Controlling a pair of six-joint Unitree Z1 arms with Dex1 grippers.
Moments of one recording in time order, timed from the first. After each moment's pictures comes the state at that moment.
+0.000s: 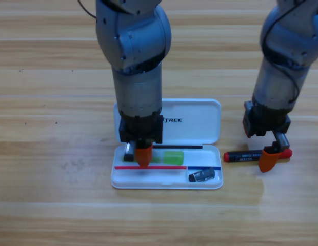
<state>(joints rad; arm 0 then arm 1) -0.89 2.22 -1.80 1.10 0.04 0.69 0.69 2.18 -1.61 0.98 0.00 -1.01</state>
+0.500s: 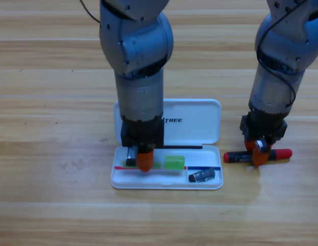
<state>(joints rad) -0.89 2.24 -1.80 1.10 0.02 0.67 0.69 2.21 -1.61 0.98 0.03 -1.08</state>
